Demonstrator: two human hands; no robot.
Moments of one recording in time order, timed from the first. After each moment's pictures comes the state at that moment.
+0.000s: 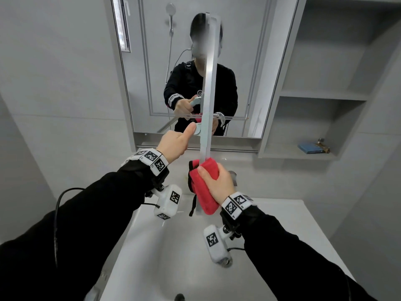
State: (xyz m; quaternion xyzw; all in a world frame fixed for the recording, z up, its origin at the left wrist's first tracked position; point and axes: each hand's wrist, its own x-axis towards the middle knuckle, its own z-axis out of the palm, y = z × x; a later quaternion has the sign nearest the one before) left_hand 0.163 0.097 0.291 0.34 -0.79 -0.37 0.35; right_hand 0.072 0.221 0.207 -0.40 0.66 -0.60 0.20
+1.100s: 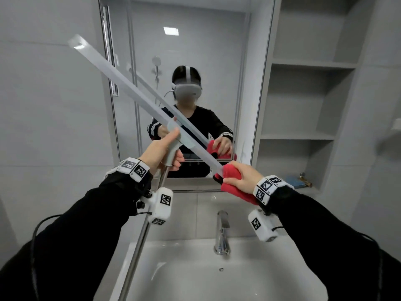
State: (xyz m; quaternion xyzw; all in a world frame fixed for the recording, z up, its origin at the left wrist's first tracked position) left_hand 0.166 0.072 0.383 0.21 -0.70 -0.62 0.29; right_hand -0.049 0.228 0.327 -0.56 0.78 -0.28 0.01
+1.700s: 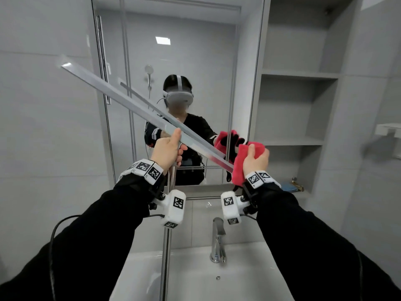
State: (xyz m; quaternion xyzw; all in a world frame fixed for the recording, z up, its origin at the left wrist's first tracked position) left_hand 0.133 0.087 0.400 0.21 -0.69 -0.55 0.43; right_hand -0.050 0.211 0.360 -0.15 0.68 -0.72 -0.06
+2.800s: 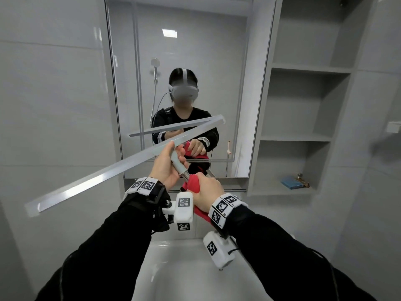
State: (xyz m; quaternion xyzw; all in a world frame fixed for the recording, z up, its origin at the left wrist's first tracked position) left_hand 0.151 0.089 0.353 0.10 -0.39 -0.83 0.38; right_hand 0.071 0.189 0.304 -0.52 0.81 -0.26 -0.05
